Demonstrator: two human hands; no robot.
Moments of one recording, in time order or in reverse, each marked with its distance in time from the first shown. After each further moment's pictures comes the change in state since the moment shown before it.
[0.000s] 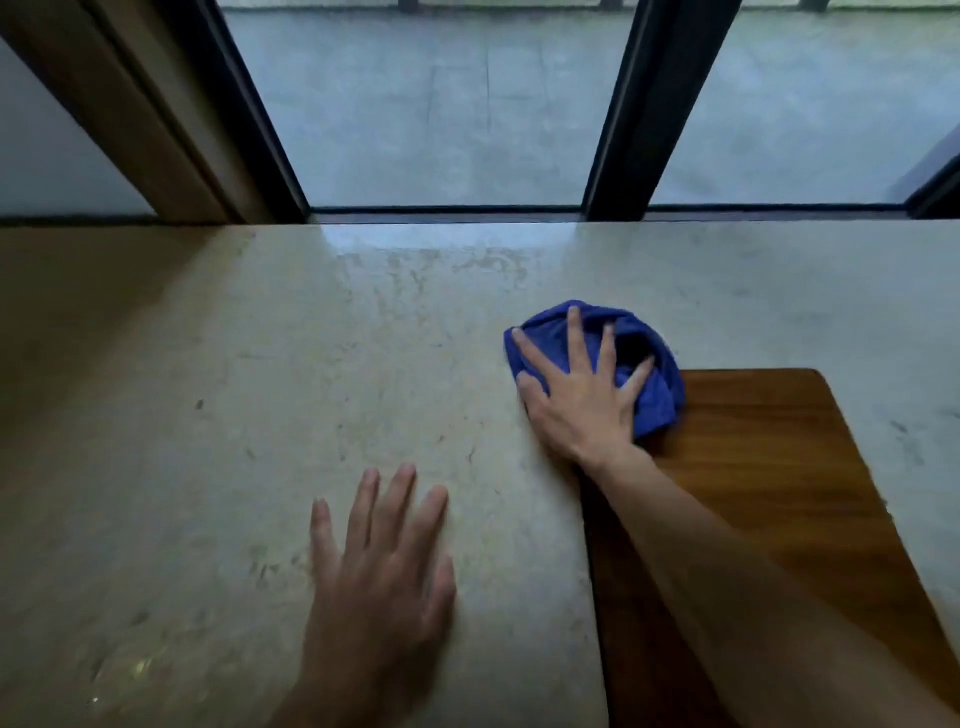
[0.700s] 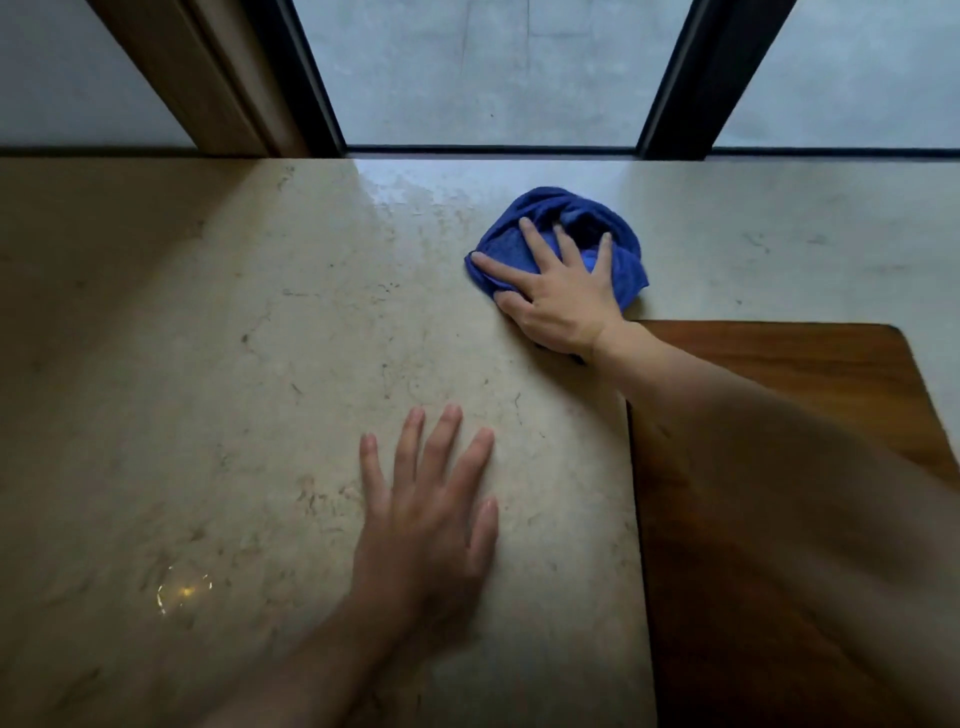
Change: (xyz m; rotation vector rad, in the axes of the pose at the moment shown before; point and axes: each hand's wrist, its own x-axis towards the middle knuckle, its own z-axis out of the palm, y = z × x) left_hand -0.007 -0.001 -0.003 -0.020 -0.035 0.053; right_hand 0.050 -0.046 -0.003 -0.120 -0.057 -0.343
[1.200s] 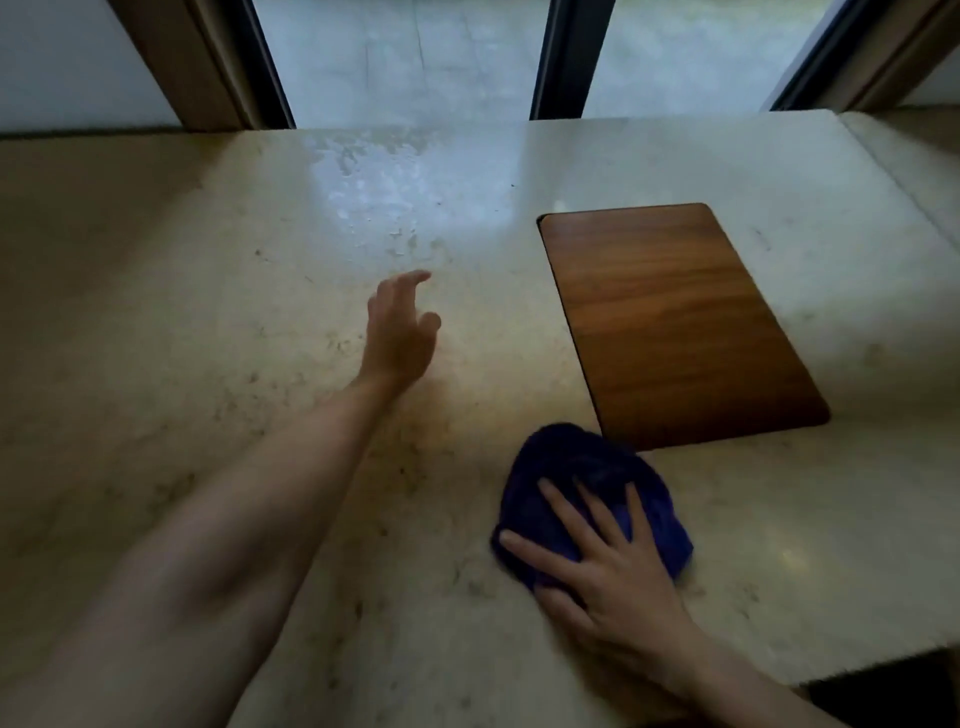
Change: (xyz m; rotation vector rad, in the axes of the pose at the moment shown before) left_hand -0.021 -0.021 -0.040 -0.772 0.067 -0.053; right_hand -0.460 -0.139 0.097 -0.093 0.043 -0.054
